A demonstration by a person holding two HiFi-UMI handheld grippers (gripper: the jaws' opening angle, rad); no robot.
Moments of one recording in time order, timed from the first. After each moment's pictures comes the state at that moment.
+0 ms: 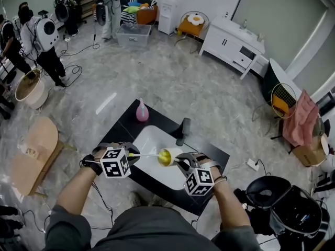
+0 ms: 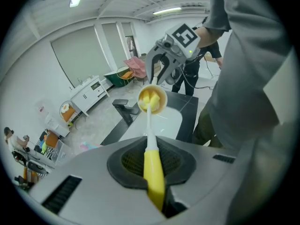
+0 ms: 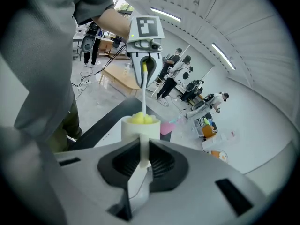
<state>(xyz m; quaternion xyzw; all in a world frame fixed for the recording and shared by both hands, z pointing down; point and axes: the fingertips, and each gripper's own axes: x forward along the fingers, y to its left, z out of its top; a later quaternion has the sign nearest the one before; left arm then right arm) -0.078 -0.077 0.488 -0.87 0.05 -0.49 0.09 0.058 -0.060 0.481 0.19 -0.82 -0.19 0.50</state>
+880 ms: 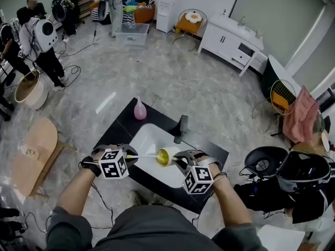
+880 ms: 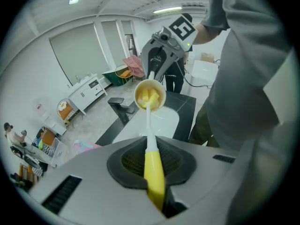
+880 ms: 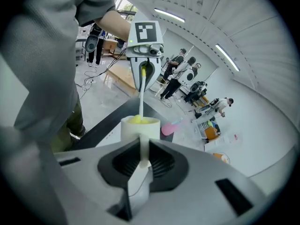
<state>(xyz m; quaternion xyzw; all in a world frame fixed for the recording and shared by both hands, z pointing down) -0.073 -0.062 0.499 -0.87 0.04 -0.49 0.07 0.060 -0.052 0.478 0.17 -0.82 -0.19 0.51</state>
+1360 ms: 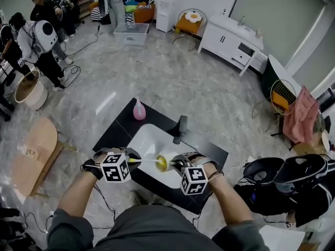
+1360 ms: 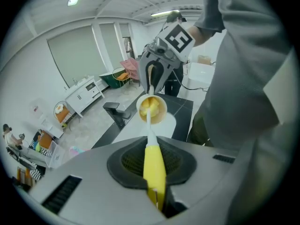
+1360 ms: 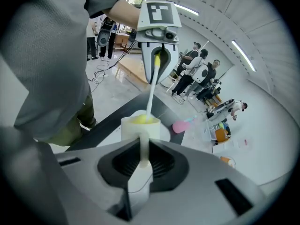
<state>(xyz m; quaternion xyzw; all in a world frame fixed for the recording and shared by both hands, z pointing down) -0.056 -0.050 0.497 -0.87 0.03 -0.48 0.08 0.060 -0.040 0.507 0.09 -0.81 -0.19 0.55</state>
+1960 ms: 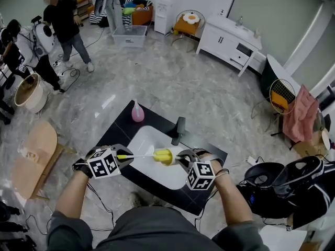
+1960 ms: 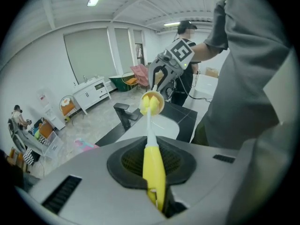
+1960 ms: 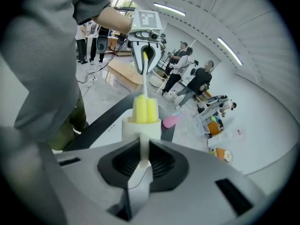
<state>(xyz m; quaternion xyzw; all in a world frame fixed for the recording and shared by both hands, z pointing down) -0.079 -0.069 0.470 -0.90 0.07 -0.44 0.03 0.091 -0.064 0.483 0.15 -0.82 -0.17 0.53</state>
